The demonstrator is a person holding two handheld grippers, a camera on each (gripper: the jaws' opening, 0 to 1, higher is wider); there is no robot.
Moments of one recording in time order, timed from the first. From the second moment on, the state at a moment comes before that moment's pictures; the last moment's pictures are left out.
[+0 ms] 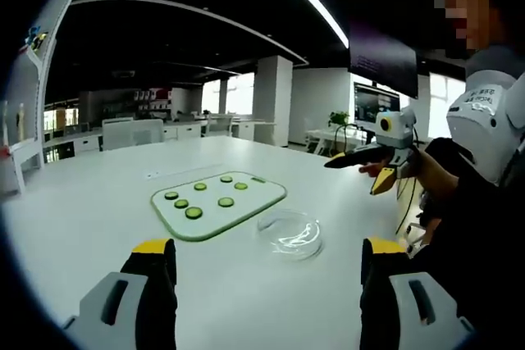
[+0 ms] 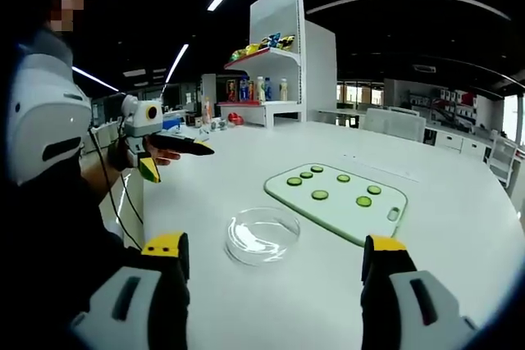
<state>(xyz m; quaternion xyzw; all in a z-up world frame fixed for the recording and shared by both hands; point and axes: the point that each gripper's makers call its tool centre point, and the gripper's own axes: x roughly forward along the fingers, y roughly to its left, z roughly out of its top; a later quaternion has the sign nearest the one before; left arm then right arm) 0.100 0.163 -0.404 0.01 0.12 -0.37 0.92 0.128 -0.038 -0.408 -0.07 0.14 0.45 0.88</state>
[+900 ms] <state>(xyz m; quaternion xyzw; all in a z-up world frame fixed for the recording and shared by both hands) 0.100 0.153 -0.403 0.00 0.12 -0.39 0.91 0.128 -0.043 -0.413 -0.07 0.14 0.45 0.88</state>
